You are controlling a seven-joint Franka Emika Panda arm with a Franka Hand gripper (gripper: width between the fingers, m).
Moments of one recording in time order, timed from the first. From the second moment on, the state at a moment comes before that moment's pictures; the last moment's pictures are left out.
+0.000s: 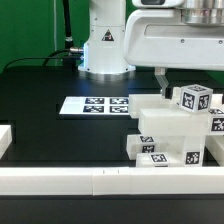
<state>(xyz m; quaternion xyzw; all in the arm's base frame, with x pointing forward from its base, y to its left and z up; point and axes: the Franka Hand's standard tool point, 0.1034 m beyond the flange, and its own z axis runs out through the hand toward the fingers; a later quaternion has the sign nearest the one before) 0.632 0.083 0.116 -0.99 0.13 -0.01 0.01</state>
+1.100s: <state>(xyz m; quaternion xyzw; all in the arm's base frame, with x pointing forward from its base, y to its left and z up) 0.632 0.081 0.115 -0.99 -0.14 -0.01 0.00</state>
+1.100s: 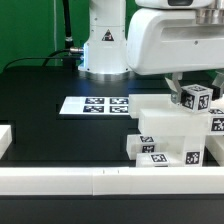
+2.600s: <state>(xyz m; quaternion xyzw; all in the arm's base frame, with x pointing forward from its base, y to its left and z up) 0.632 0.072 0.114 -0.91 0.42 0.01 0.03</state>
